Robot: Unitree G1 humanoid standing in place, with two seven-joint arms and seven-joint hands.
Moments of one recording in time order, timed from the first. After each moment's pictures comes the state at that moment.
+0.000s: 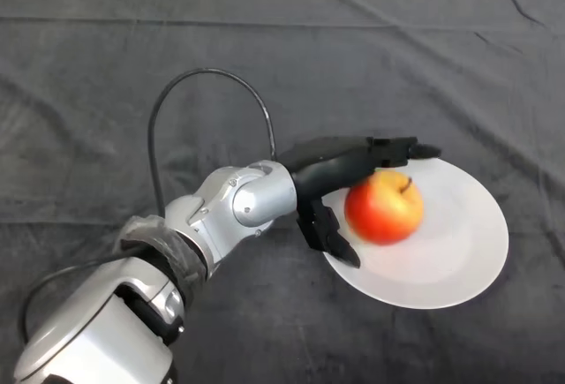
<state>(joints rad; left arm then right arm) -0.94 0.12 -0.66 1.10 0.34 -0.59 -0.15 -0.53 -0.72 0.06 1.12 -0.30 -0.13 -0.16</state>
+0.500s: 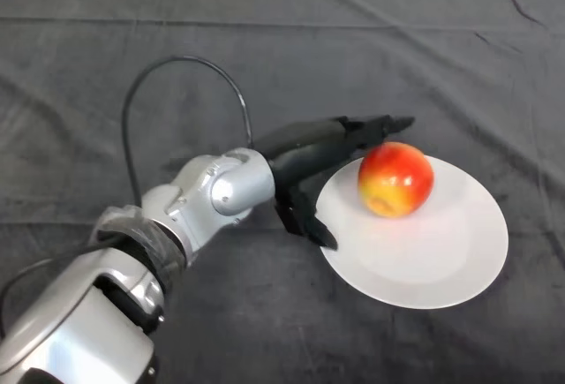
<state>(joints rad) -0.96 0.21 -0.65 1.10 0.36 -0.59 -0.13 -0.53 -0.72 0.06 1.12 -0.30 -0.13 -0.16</state>
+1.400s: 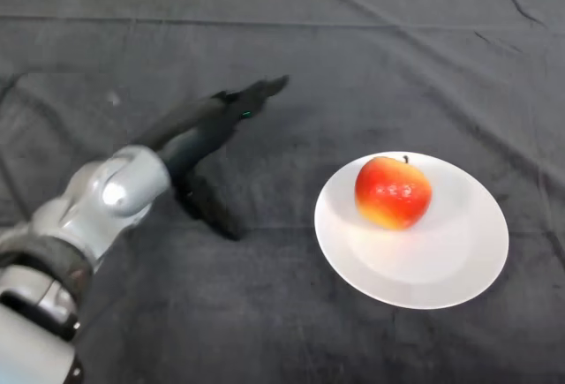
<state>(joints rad) -0.81 0.40 -0.44 1.13 0.29 -0.63 -0.06 -0.53 -0.72 0.06 1.13 -0.30 -0.13 -0.16</state>
